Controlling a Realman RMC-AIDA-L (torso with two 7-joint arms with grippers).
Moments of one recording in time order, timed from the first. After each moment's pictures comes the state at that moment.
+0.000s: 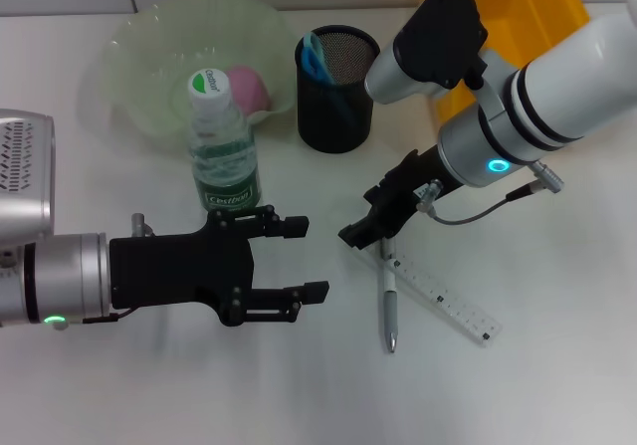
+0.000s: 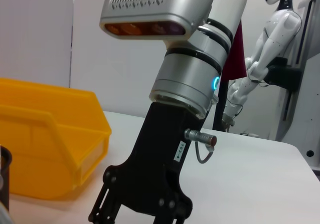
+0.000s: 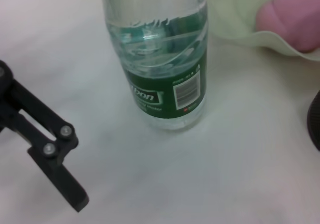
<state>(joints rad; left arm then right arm) -0.46 -2.07 1.02 0.51 1.76 1.57 -1.06 0.76 2.09 -1.62 -0.98 -2.33 -1.17 2.43</state>
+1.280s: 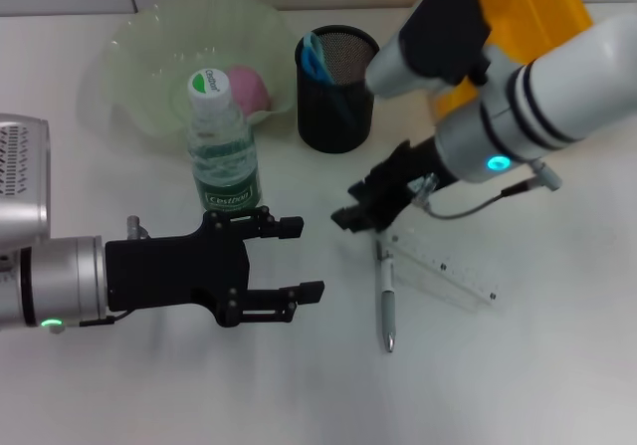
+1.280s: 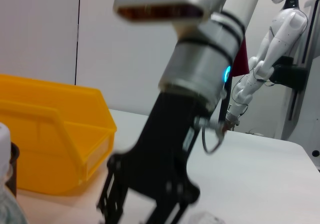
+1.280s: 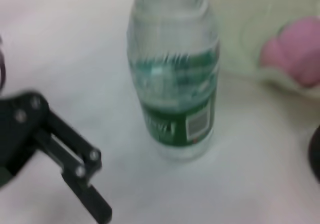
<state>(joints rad) -0.45 -2.07 1.02 0.51 1.76 1.56 -1.05 0.69 2.09 -1.63 -1.10 -2.30 -1.17 2.42</state>
